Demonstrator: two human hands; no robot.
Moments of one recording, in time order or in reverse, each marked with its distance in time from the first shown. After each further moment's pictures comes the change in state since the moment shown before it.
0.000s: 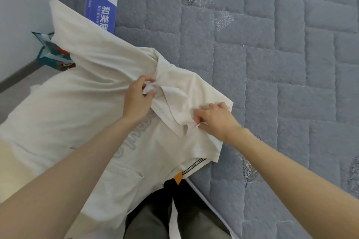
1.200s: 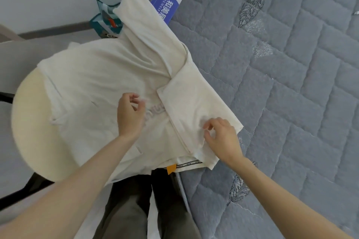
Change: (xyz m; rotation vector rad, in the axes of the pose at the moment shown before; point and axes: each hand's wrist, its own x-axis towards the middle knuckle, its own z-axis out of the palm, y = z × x) left_hand -0.103 -0.045 -0.014 -0.202 0.544 -0.356; right_hand -0.022 -0.013 0.025 0.236 0.274 0.000
